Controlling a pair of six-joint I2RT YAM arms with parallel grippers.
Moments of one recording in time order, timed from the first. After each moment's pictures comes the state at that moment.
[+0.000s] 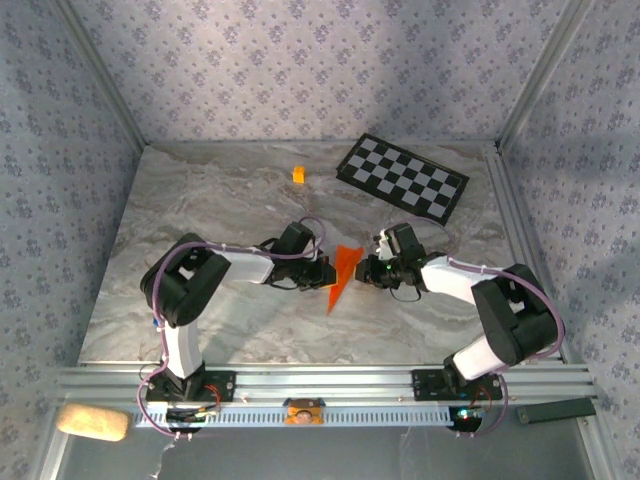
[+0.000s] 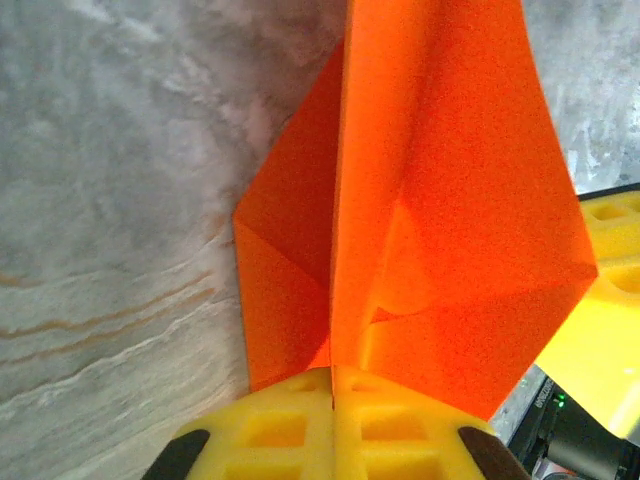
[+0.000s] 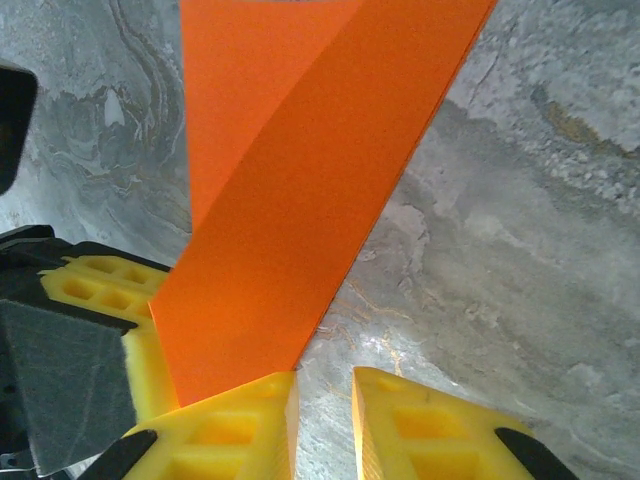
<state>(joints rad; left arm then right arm) -0.73 1.86 0.89 0.09 0.57 -0.84 0.45 1.50 0.63 -0.08 -0.45 0.65</state>
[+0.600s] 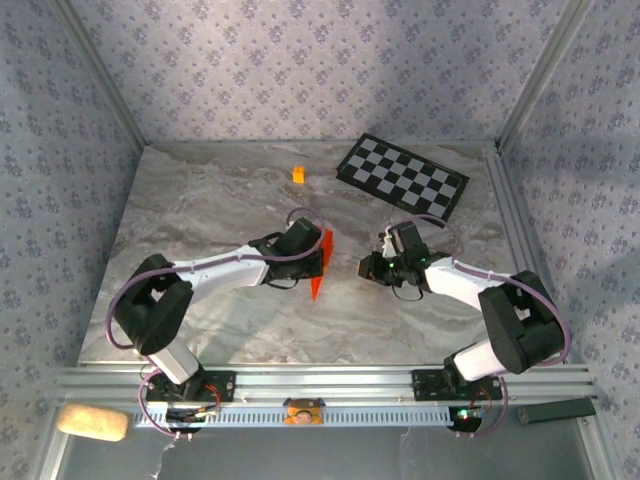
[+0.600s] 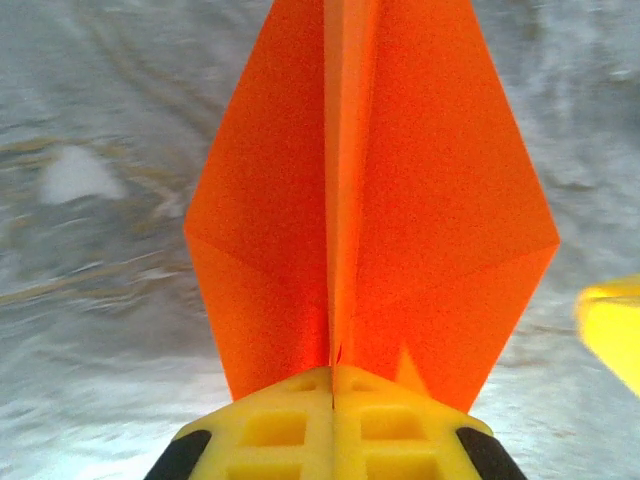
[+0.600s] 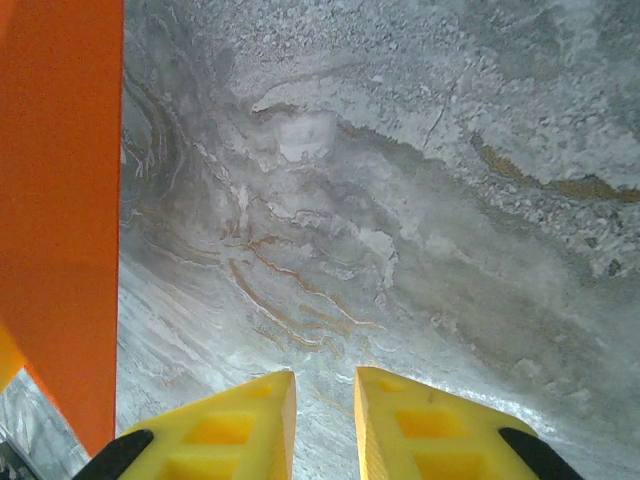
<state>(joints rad) -0.84 1.64 0.99 -0.35 -0.05 -0.78 0.44 1.45 0.63 -0.10 -0.40 0.67</state>
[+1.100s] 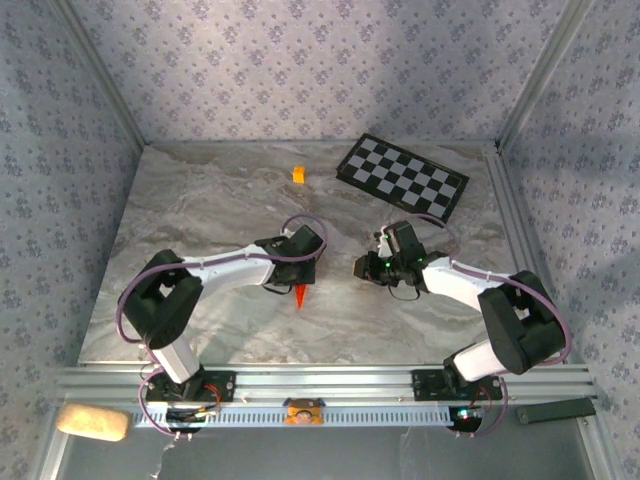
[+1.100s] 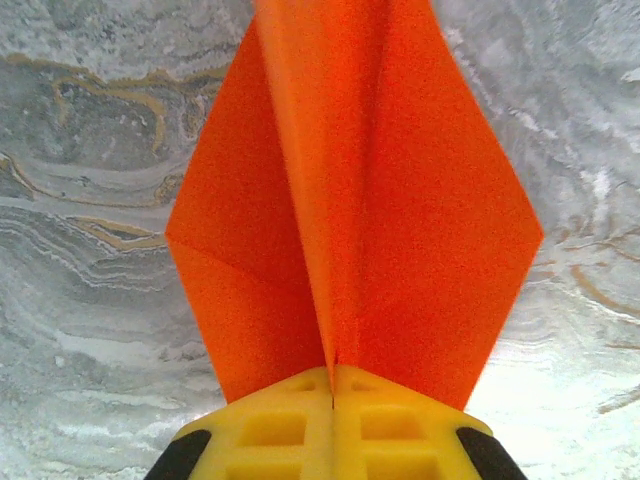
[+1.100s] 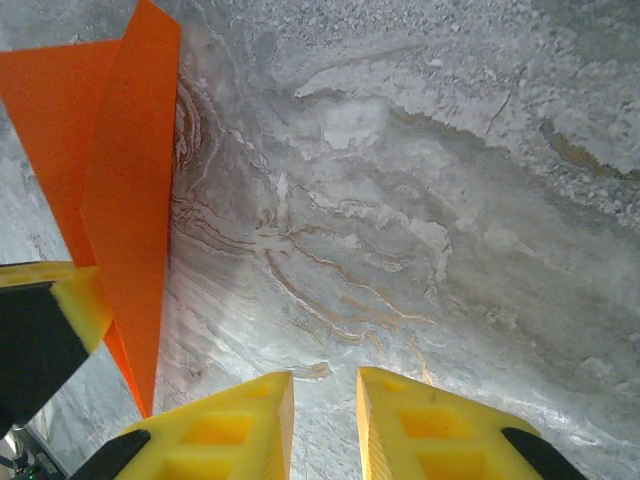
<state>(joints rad) -0.85 1.69 1.01 -0.49 -0.17 -0.79 0.47 1.45 0.65 -0.10 -0.41 0.69</state>
